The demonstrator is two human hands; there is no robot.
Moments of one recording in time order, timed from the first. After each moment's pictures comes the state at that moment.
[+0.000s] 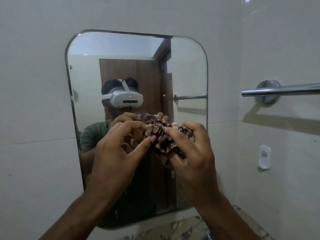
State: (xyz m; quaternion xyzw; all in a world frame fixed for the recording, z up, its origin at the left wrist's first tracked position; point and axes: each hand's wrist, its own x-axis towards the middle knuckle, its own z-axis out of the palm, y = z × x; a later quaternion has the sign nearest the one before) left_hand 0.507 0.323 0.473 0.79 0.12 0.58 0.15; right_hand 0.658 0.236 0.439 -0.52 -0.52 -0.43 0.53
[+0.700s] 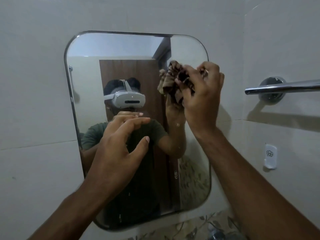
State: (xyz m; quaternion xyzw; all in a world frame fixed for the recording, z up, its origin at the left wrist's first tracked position) left_hand 0.504 0.335 0.481 0.83 0.13 0.53 0.07; right_hand 0.713 0.283 0.550 -0.53 -0.39 -0.50 0.56
